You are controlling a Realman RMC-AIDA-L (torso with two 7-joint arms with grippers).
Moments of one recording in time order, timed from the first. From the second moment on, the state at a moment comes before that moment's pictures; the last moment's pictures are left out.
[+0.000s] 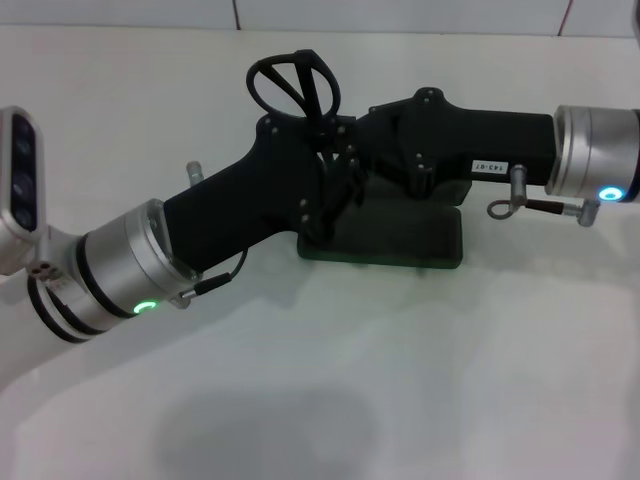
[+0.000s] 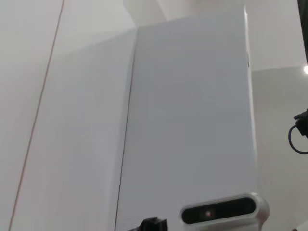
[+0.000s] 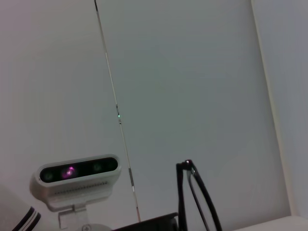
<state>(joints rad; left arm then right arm) -0.58 -2.11 1.21 0.07 1.01 1.83 -0.68 0.81 2.03 -1.35 -0.36 -1.20 -1.45 1.19</state>
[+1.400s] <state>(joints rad) -0.34 -2.03 1.21 0.24 1.13 1.97 -0.71 0.92 2.03 -1.59 -1.01 -2.22 -1.24 2.09</state>
